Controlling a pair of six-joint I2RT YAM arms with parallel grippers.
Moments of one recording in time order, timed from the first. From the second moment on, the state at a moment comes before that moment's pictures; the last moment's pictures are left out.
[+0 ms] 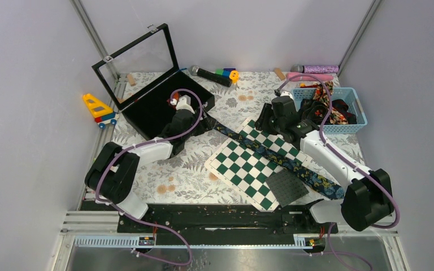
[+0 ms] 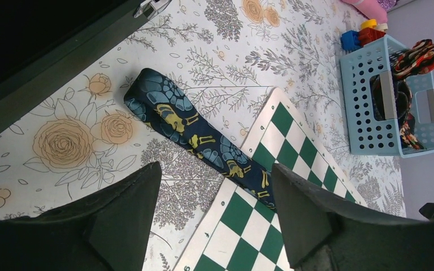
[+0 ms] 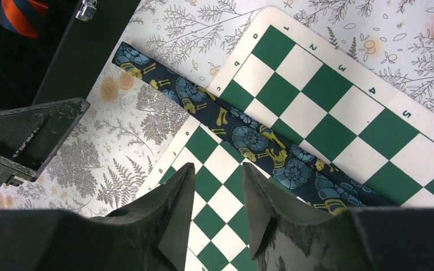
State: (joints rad) left arm -0.51 1.57 0.77 0.38 -0.05 -0.77; right arm 0.45 1.34 1.01 -0.37 0.06 0.62
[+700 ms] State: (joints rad) left arm -0.48 1.73 0.78 0.44 -0.08 -0.78; right arm 0.44 1.28 0.96 -0.39 0.03 0.63
